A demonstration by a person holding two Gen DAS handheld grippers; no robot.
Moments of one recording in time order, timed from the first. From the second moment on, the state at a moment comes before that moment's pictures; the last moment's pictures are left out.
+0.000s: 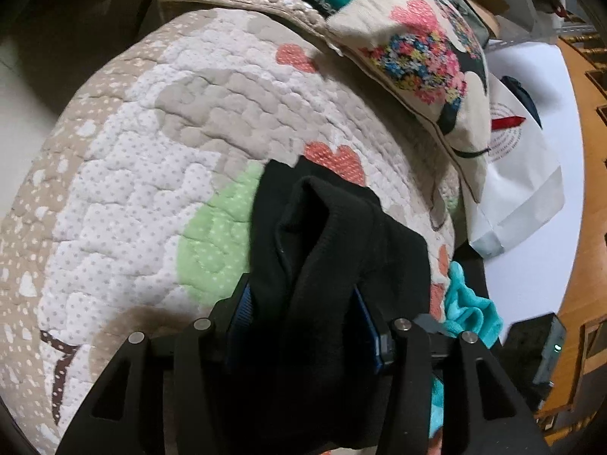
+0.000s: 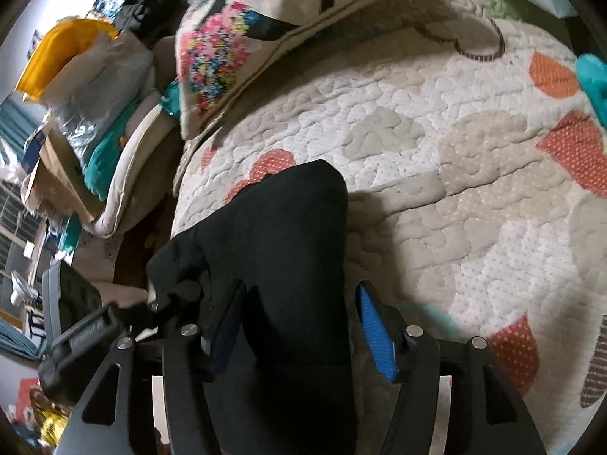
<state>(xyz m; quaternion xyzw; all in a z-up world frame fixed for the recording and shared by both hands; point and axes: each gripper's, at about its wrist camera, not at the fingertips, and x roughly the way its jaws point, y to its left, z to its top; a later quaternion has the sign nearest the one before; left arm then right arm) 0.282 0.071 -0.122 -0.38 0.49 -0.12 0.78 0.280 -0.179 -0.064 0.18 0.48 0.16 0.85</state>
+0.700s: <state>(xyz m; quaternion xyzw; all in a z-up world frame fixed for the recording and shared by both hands) 0.278 0.100 -0.139 -0.46 0.49 -0.10 0.73 0.235 -0.151 -0.042 0.08 0.43 0.12 0.89</state>
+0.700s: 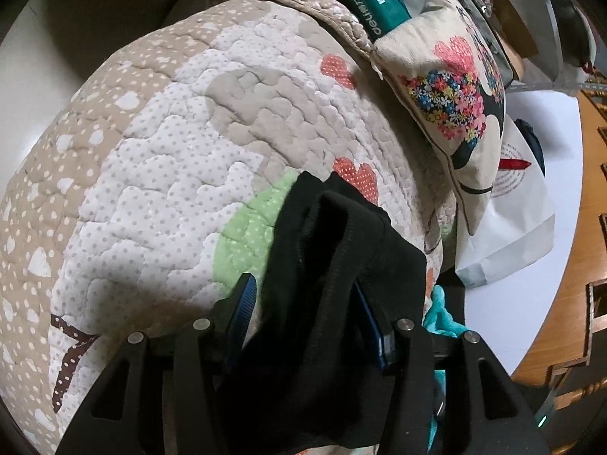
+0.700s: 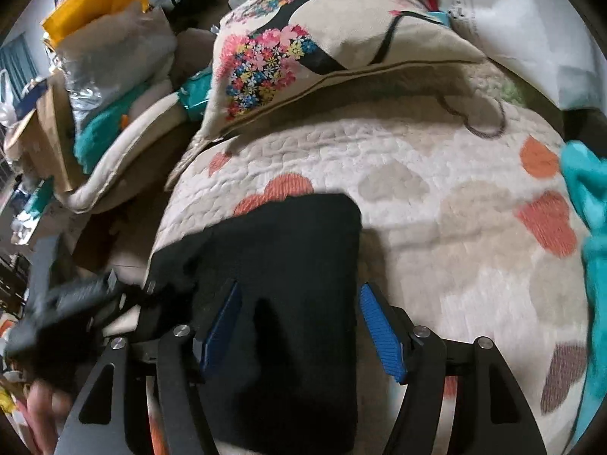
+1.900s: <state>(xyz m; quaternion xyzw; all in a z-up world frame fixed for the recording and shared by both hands) 0.061 0.060 -0.008 -0.04 0.26 0.09 0.96 0.065 -0.175 -0.064 0.09 0.43 0.10 0.89</state>
